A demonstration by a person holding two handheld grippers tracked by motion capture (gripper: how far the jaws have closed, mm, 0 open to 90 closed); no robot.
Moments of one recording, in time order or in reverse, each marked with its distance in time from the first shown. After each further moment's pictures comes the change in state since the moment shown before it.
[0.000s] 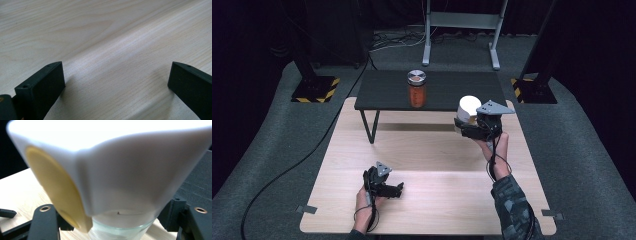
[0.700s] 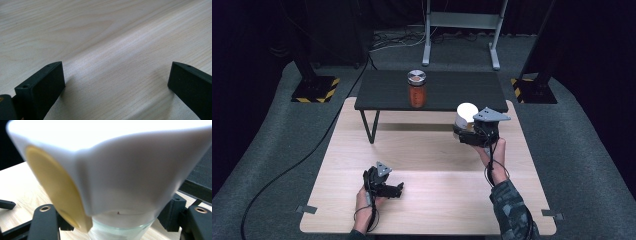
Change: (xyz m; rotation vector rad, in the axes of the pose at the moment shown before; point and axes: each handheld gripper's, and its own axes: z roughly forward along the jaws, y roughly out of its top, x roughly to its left) left arm 0.001 0.000 0.000 0.001 -0.002 -0.002; right arm 0.005 -0.015 0.006 0.028 0.005 -0.007
